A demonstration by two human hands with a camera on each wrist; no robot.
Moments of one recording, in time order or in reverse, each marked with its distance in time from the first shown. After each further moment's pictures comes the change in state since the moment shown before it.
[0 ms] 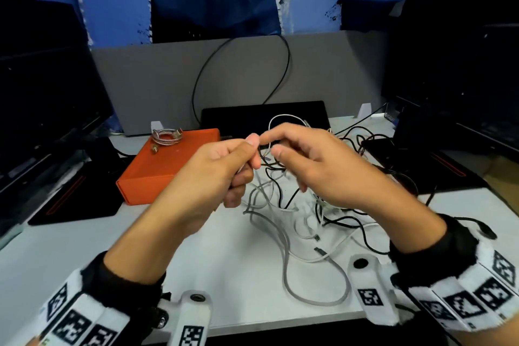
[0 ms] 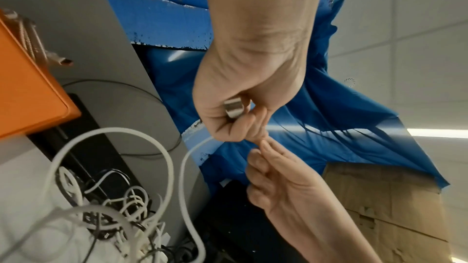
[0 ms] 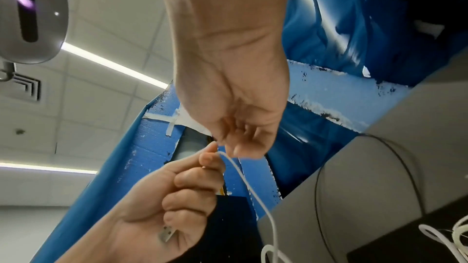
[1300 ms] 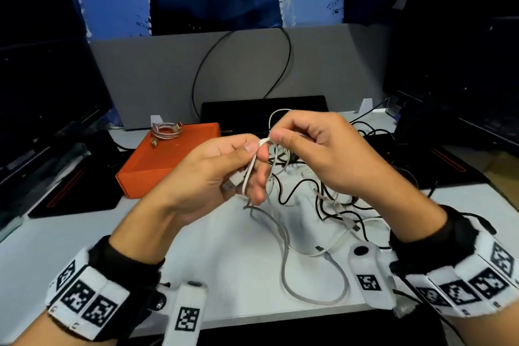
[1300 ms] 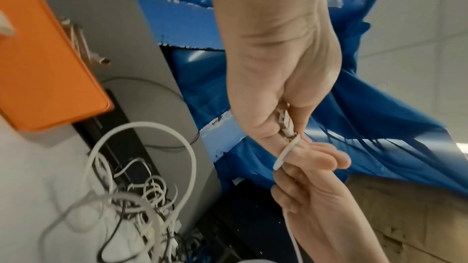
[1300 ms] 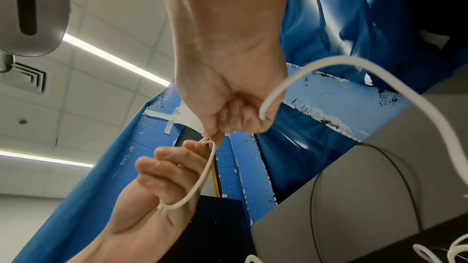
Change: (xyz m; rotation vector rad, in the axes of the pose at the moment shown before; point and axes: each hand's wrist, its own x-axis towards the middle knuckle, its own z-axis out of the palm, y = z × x) left_hand 0.001 -0.009 -0.011 -0.146 -0.310 0.125; right_hand 0.001 -0.002 -0.003 0.049 0.129 -0.057
